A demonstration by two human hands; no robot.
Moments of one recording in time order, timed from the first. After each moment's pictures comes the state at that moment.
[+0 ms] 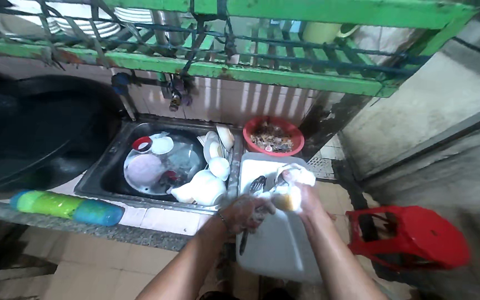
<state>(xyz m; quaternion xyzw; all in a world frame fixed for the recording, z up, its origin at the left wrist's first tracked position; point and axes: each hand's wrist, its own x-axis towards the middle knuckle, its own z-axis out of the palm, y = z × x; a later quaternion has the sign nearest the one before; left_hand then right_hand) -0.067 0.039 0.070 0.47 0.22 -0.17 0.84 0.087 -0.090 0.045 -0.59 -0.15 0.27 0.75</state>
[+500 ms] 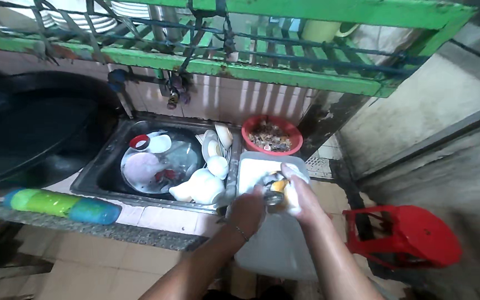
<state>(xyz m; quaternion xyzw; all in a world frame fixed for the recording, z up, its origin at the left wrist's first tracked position) -0.056 0.009 0.082 0.90 0.26 -0.07 0.33 0.069 -0.081 0.074 -0.64 -0.04 0.35 0.68</state>
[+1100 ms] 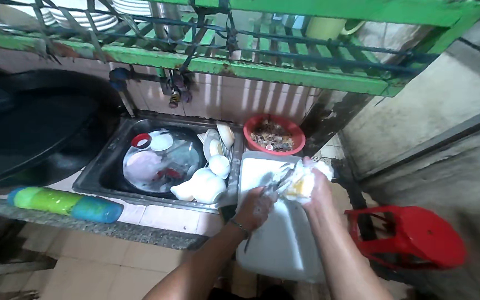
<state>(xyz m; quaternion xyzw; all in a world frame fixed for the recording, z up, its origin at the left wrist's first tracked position) -0.051 0.009 0.076 0.65 0.28 0.00 0.70 0.095 -0.082 0.063 -0.57 0.03 0.22 0.79</state>
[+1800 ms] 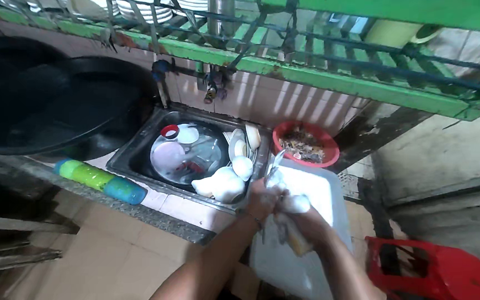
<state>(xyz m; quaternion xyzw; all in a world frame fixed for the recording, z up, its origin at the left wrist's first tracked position) -0.059 0.041 0.077 0.57 0.39 0.14 0.71 0.035 -0.068 0.090 -0.74 -0.28 0.44 0.42</state>
